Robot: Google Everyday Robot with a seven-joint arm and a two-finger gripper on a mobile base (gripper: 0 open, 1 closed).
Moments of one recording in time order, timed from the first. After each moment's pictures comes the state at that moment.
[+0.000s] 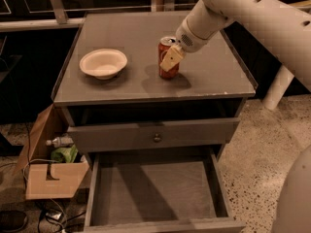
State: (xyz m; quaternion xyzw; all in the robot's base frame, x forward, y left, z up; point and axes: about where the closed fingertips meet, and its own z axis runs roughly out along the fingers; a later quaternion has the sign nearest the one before) arm 0.697 -0.082 0.880 -0.43 0.85 0.07 0.28
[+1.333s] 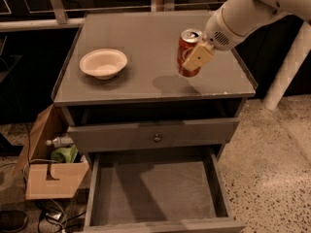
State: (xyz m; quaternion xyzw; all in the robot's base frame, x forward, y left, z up) arm 0.629 -0.131 0.933 -0.48 0.81 0.03 0.32
